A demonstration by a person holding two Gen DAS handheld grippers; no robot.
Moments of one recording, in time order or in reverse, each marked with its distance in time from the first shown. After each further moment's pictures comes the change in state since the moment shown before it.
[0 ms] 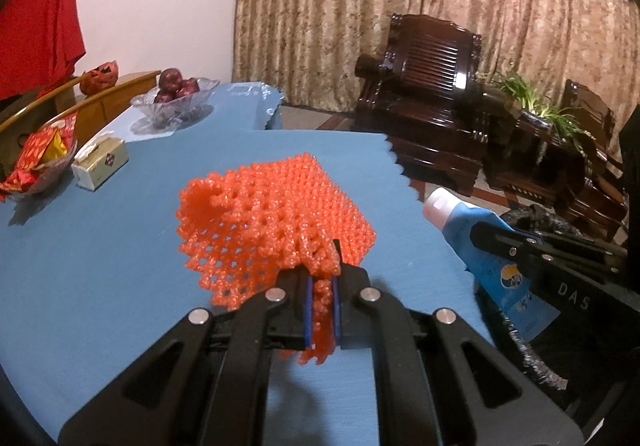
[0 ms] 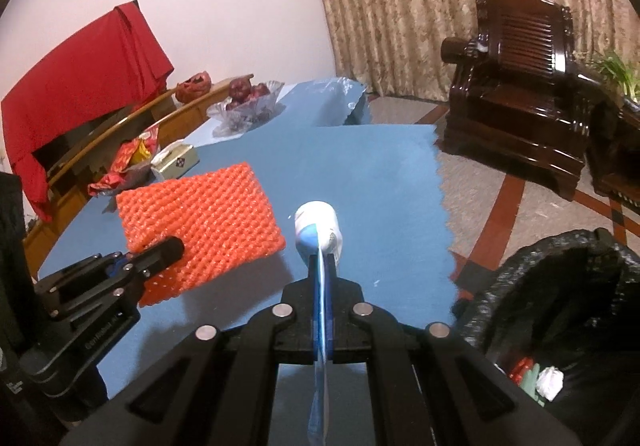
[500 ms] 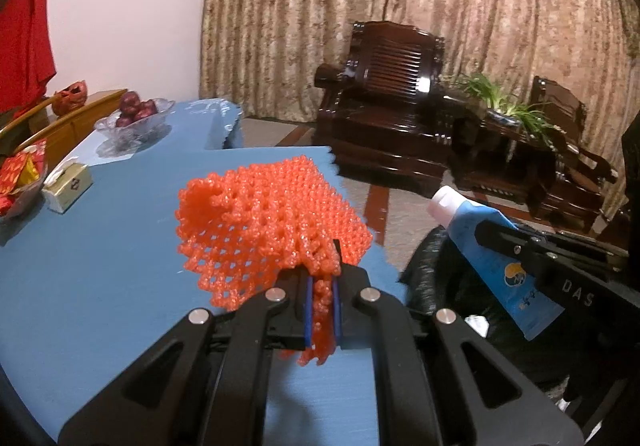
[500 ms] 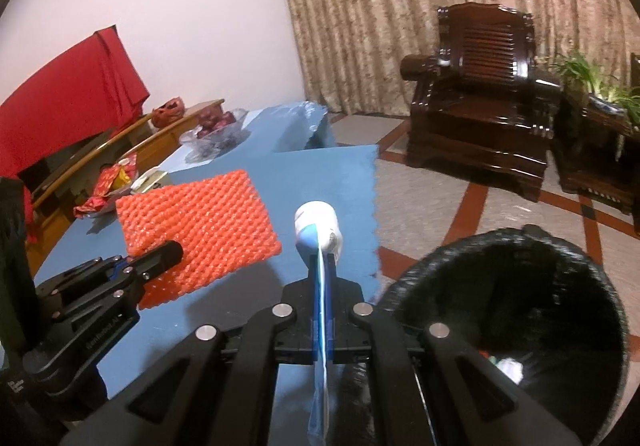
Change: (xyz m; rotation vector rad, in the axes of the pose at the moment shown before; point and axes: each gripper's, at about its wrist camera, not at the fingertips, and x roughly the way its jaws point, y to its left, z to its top) left arm -0.016 -0.069 0.007 0.052 -0.036 -0.107; right arm -0.068 -0.045 -0.007 0.049 -0.072 -0.104
